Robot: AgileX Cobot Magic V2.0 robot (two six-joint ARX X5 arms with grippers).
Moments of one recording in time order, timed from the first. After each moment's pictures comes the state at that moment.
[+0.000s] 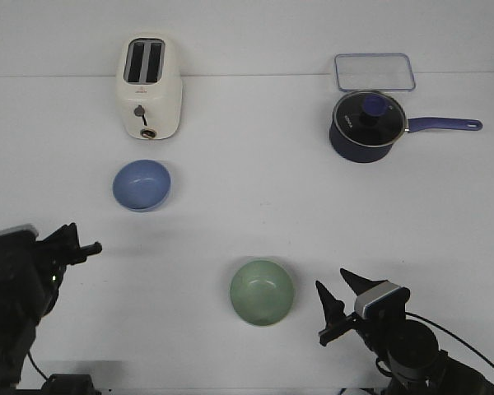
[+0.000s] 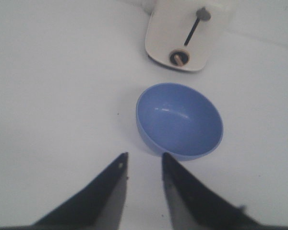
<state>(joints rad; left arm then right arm) -0.02 0.74 0.92 -0.52 -0.05 -0.27 0.96 0.38 0.55 -0.51 0.37 0.38</state>
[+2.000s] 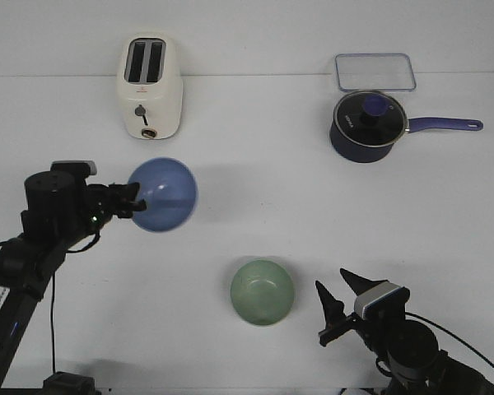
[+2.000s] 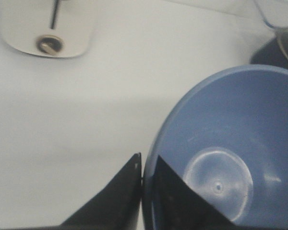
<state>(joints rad) -0.19 1.12 1.16 -0.44 0.26 -0.26 0.96 0.38 0.55 -0.51 0.37 0.37</state>
